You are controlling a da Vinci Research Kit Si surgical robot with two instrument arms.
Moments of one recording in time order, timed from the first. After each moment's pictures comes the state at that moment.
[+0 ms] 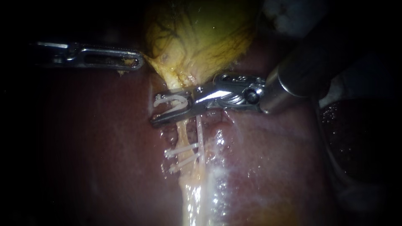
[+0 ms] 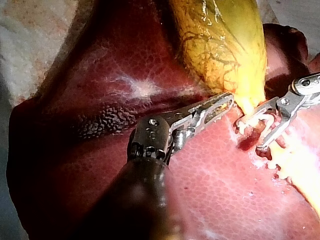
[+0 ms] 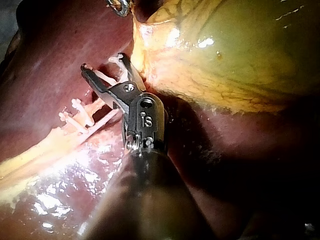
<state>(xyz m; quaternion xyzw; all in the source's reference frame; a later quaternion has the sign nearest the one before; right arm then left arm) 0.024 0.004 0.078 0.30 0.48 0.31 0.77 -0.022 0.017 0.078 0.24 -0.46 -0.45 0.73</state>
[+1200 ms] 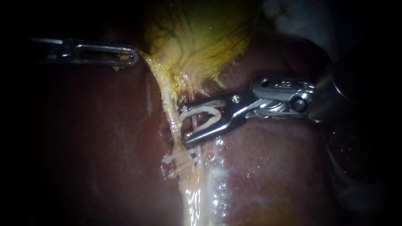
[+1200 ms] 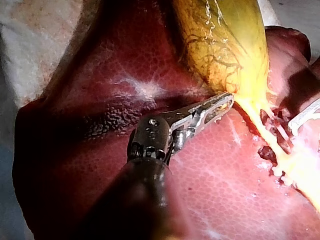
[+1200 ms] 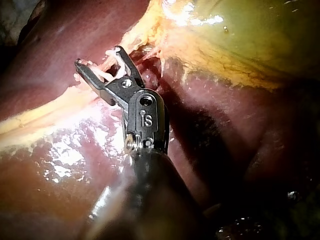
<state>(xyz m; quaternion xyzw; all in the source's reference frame) 0.017 0.002 0.070 0.38 0.53 0.20 0.73 -0.021 0.018 0.078 0.24 -0.46 -0.45 0.73</state>
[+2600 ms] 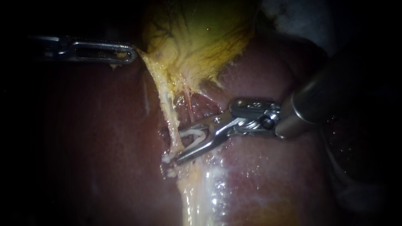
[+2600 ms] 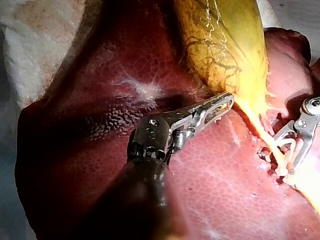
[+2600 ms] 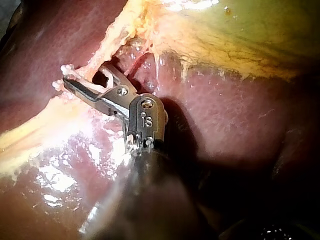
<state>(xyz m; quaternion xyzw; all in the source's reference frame) 0.022 -0.003 0.080 0.47 0.51 0.22 0.68 -0.021 0.018 0.077 0.24 -0.46 -0.45 0.73</state>
